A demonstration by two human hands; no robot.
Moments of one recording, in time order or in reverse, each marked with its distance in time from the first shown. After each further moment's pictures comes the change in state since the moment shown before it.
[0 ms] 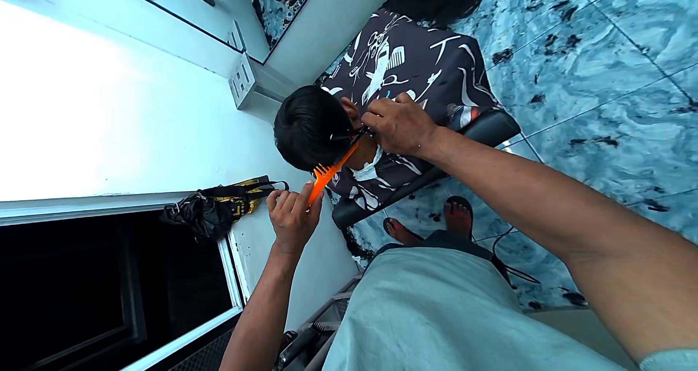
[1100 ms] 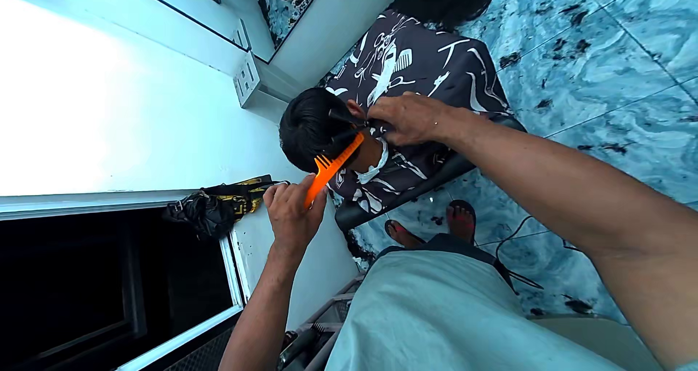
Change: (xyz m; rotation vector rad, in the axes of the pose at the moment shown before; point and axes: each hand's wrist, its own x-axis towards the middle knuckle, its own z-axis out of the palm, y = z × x) left_hand 0.039 0.016 -0.027 -0.067 -0.161 -0.193; right_hand 0.023 0.026 -0.023 0.162 -0.295 -0.023
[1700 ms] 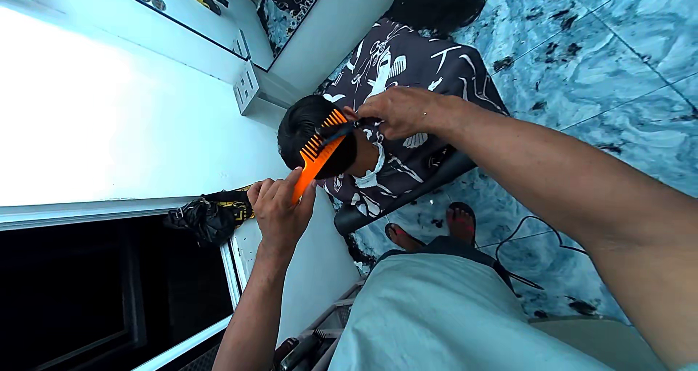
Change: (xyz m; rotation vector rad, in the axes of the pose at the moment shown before) left_hand 0.025 -0.003 -0.014 0.070 0.083 0.059; right_hand 0.015 -0.006 -0.031 -0.004 -0.042 -0.021
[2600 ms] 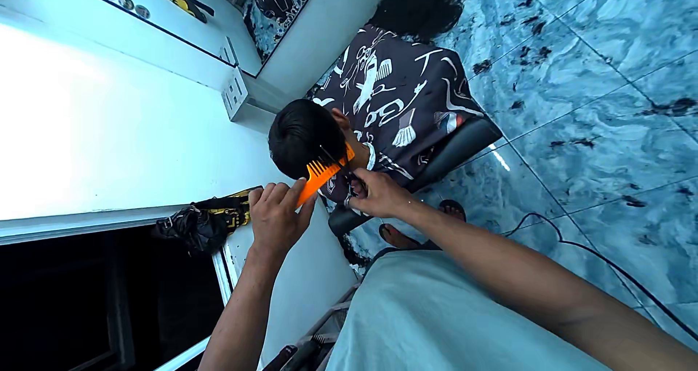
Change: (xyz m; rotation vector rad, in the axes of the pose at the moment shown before) left_hand -0.007 -0.011 -0.005 0.050 -0.191 0.186; right_hand -0.052 -0.132 0.096 0.761 0.086 0.622
